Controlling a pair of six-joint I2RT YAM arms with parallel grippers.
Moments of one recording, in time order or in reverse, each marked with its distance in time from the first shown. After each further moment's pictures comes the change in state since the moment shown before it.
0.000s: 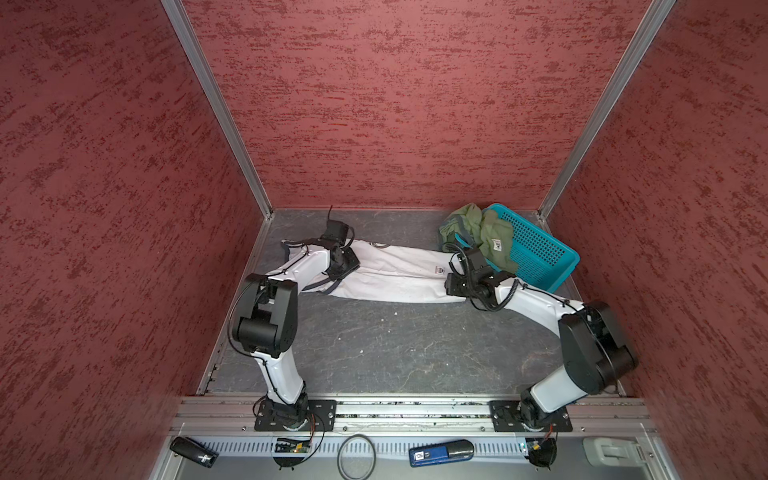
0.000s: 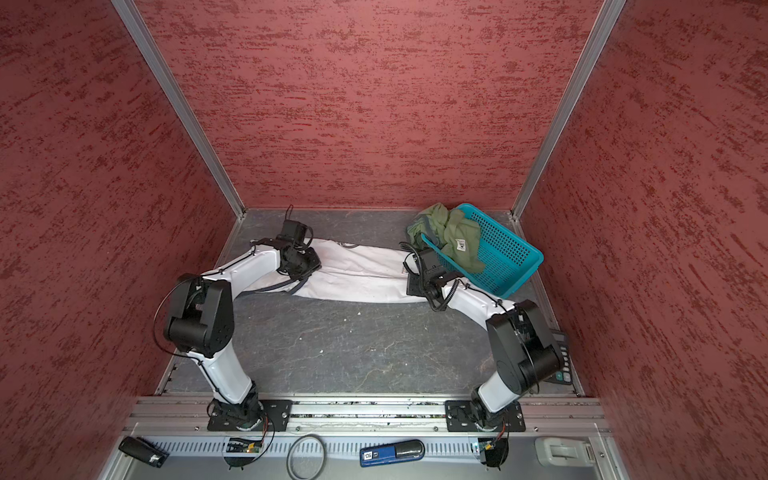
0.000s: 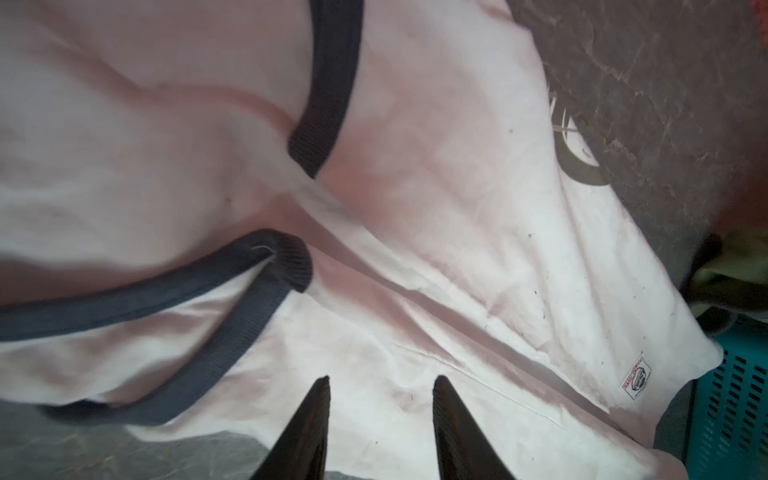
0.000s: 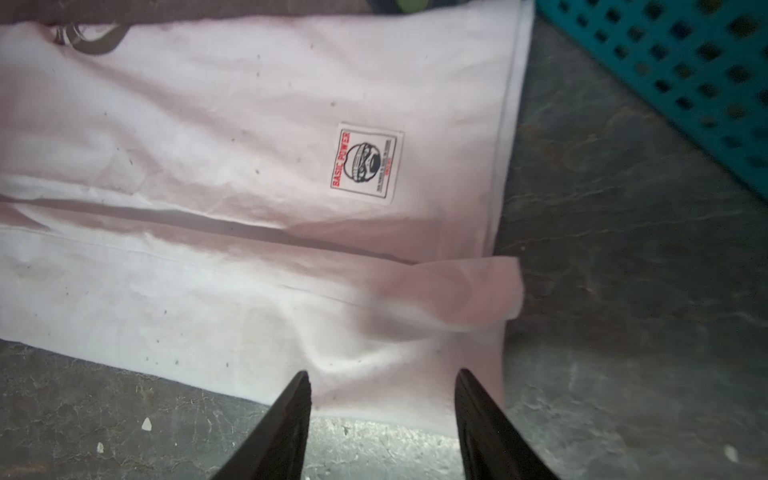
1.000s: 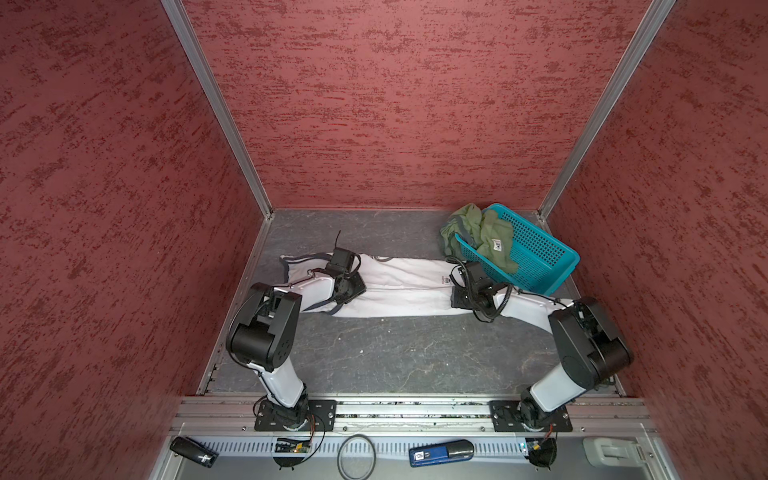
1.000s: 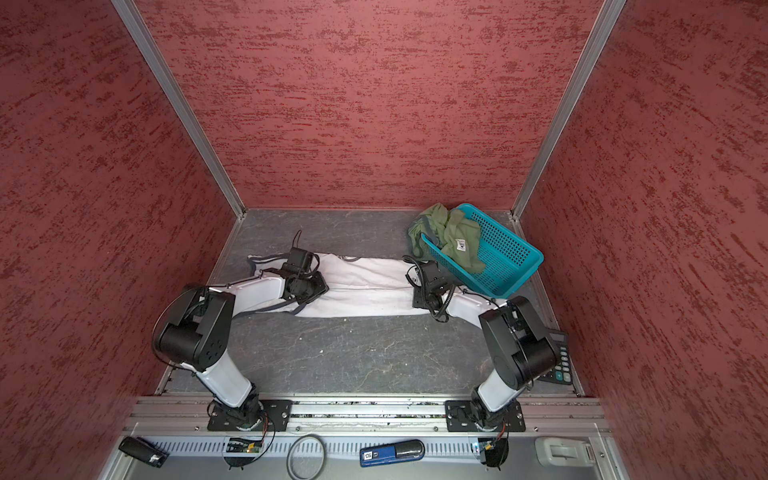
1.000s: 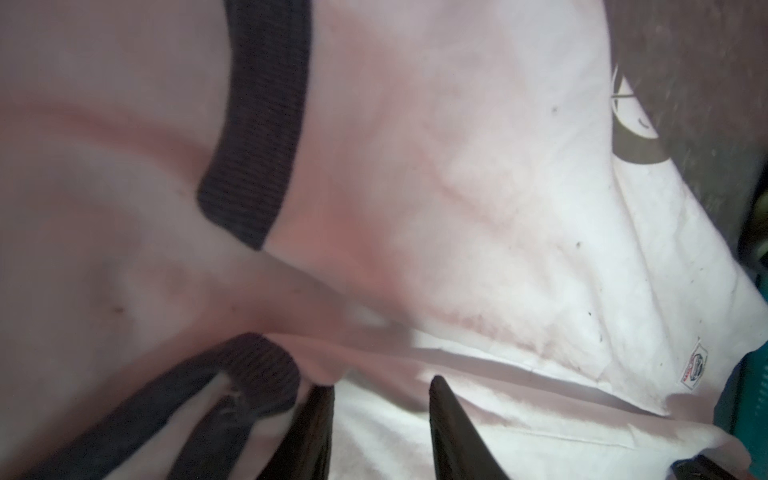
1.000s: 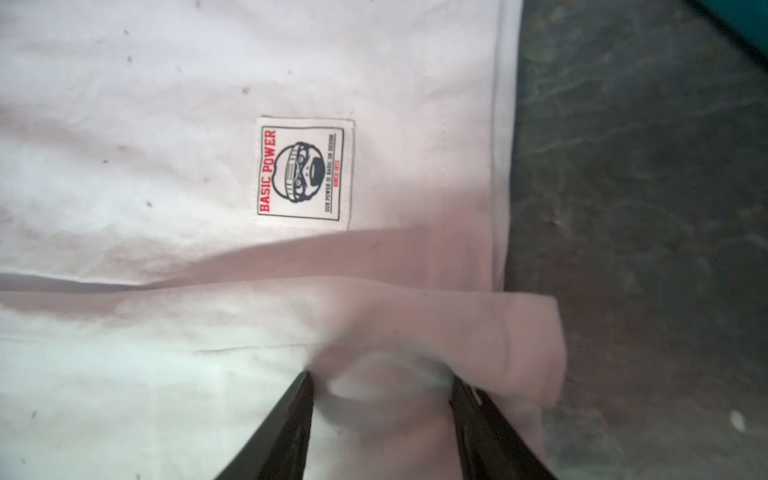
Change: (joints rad) left arm -0.095 -0.160 -0.403 0.291 0.026 -0.039; right arm -0.018 -0.013 -0.143 0.039 0.067 0.013
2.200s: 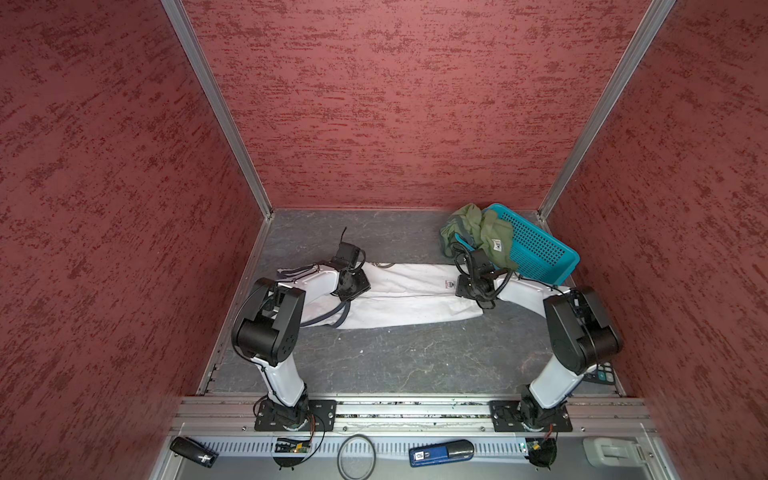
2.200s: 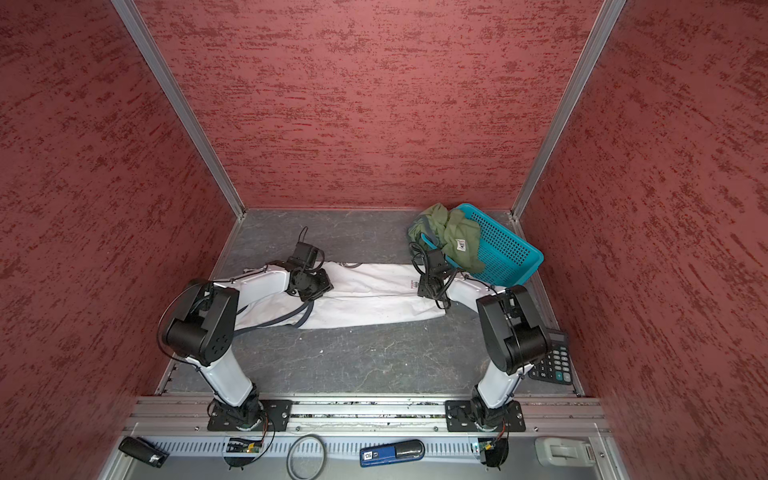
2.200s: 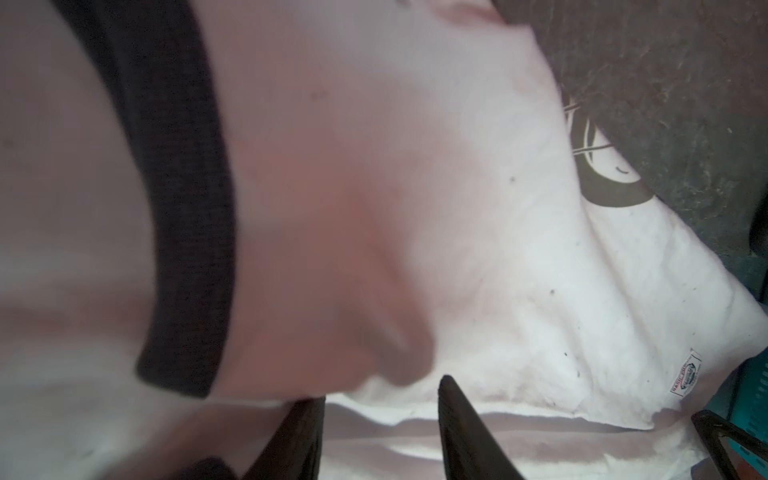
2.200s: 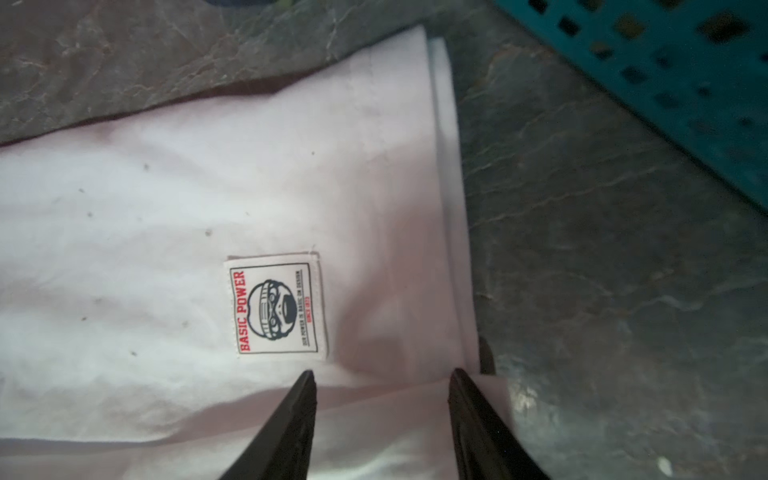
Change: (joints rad) left arm 0.011 0.046 0.140 -0.140 0.017 0.012; right arm -0.080 0.095 0.155 -0.080 -0.008 0.011
